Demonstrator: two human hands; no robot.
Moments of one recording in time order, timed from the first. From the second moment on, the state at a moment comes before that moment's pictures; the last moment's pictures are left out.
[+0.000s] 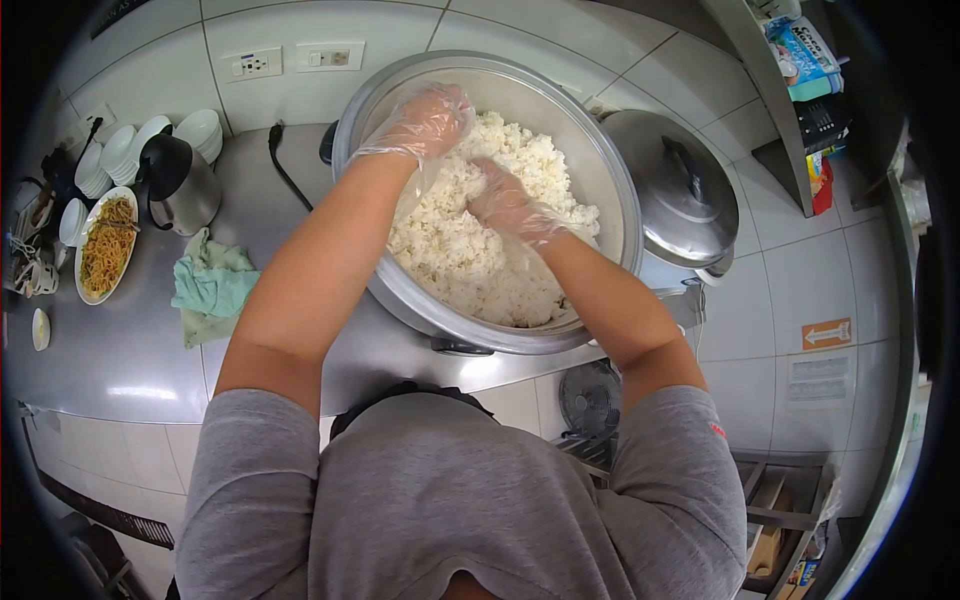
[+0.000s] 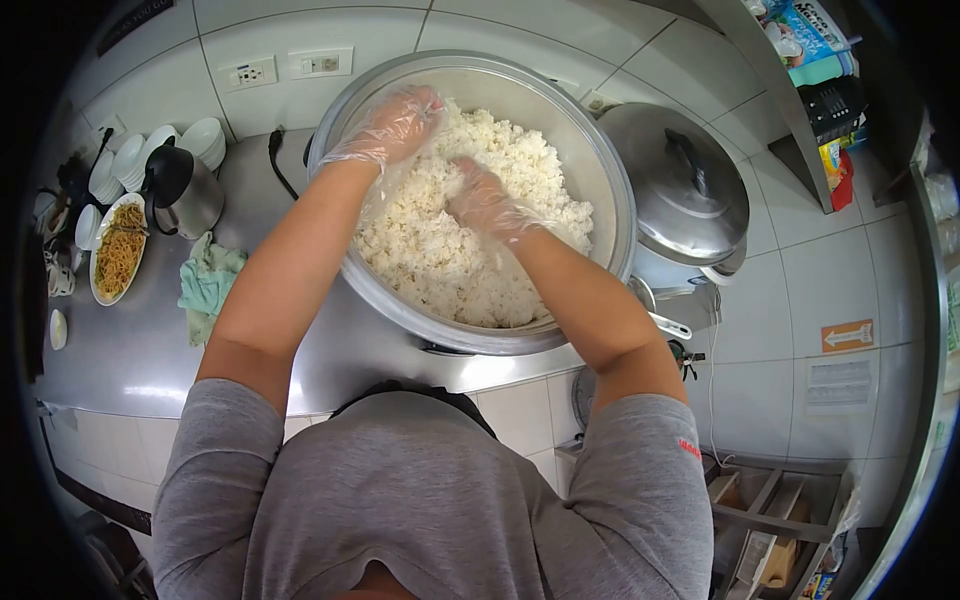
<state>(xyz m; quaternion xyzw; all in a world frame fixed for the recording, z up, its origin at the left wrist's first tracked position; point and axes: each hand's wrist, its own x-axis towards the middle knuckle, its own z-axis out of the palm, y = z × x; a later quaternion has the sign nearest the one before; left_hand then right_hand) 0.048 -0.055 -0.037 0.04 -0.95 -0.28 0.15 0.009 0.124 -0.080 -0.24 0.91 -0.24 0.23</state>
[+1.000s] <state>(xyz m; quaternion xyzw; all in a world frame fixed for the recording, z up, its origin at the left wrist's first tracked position) 0.058 -0.064 -0.029 0.03 -0.90 -0.39 0.20 -0.101 0.250 -0.112 0.02 0.86 -0.33 0.40</state>
